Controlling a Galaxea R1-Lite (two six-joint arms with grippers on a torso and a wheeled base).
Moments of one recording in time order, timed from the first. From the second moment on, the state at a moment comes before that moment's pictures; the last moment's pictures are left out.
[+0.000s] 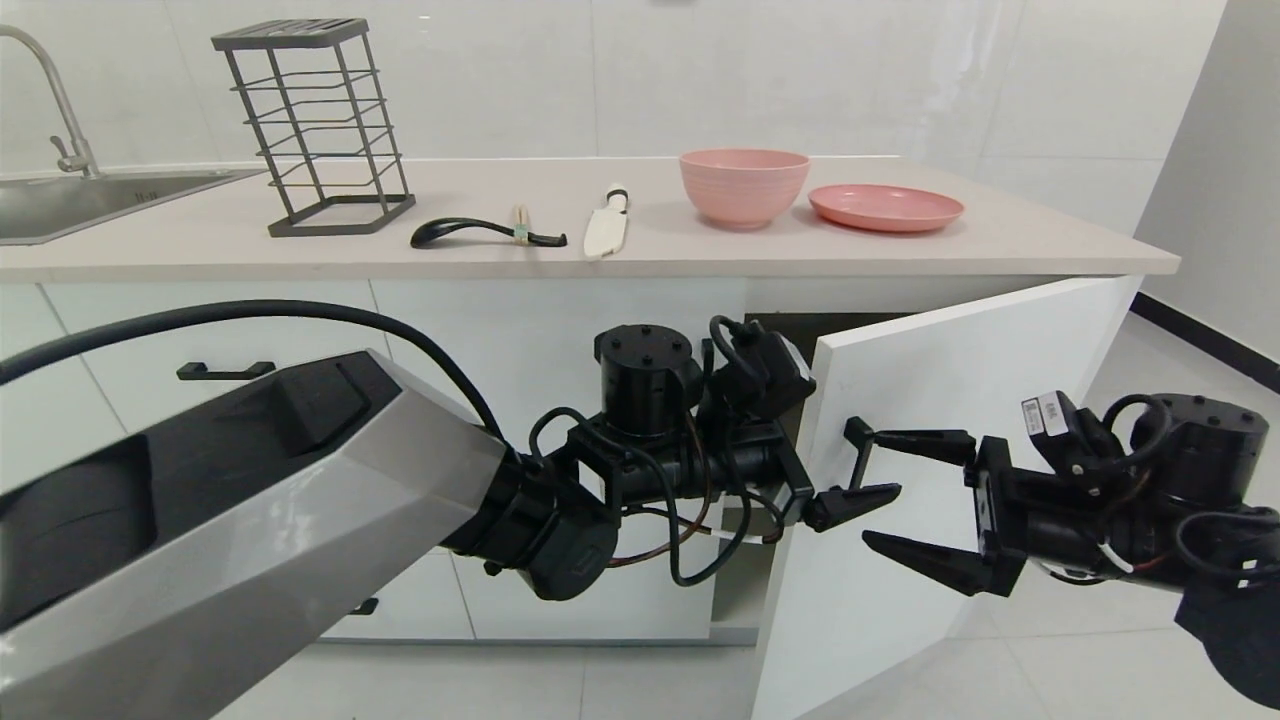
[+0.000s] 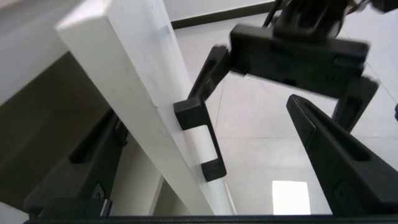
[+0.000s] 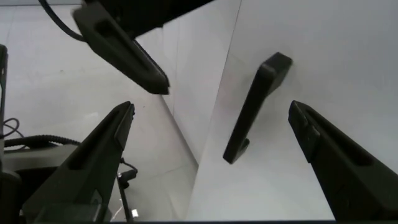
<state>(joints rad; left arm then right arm) -0.80 2.27 -1.27 -0.95 -0.58 0.27 0.12 1.90 -0.31 -1.32 1.00 -0.31</state>
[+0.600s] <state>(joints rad) -0.80 2.29 -1.29 -0.97 -0.58 0.24 0.07 1.64 -0.11 -1.30 1.03 -0.34</state>
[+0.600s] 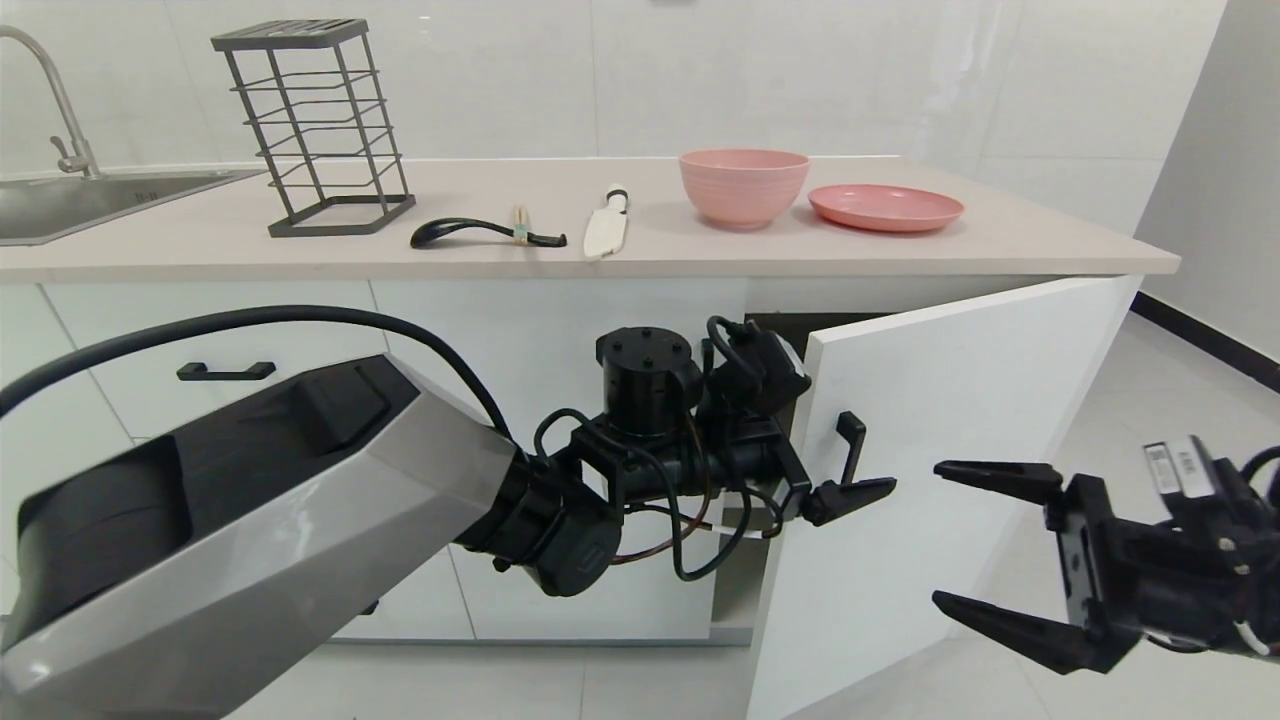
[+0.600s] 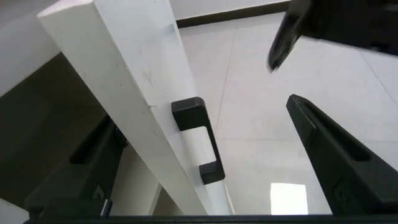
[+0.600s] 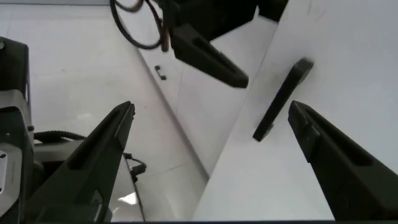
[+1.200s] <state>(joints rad) -0.82 2.30 -1.28 -1.00 -0.57 0.21 -0.47 0.68 -0.13 -1.30 1.03 0.09</state>
